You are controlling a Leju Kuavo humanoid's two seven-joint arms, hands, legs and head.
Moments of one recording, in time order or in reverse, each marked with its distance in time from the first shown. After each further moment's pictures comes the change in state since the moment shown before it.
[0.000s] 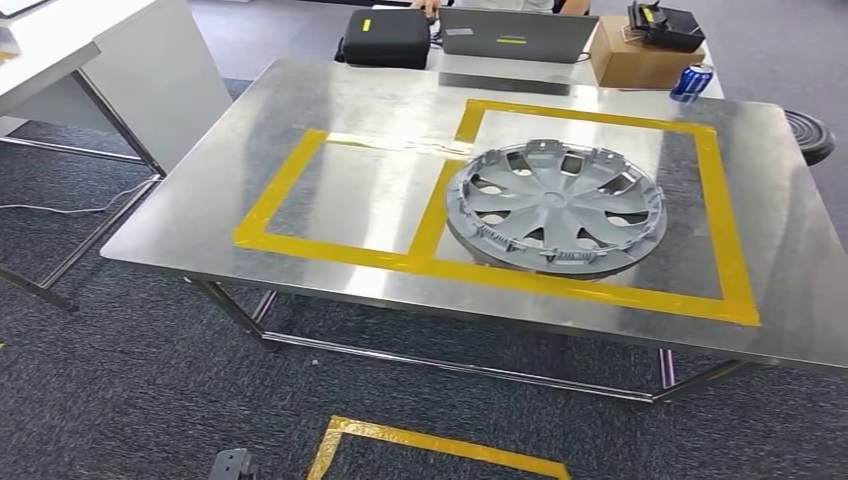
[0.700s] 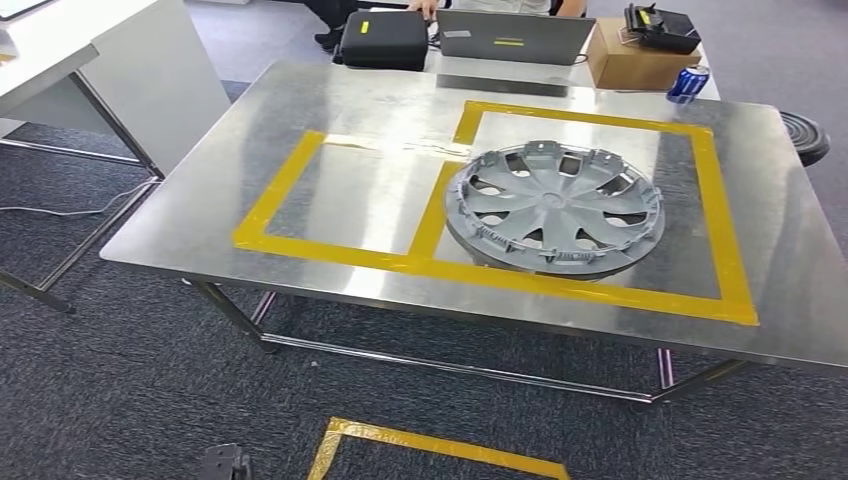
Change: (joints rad) left arm -0.018 -0.020 0.049 0.000 0.036 0.036 -0.143; right arm 0.017 0.204 -0.122 0.641 0.170 -0.304 0.213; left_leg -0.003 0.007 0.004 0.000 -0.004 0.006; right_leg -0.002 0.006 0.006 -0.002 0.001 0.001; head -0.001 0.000
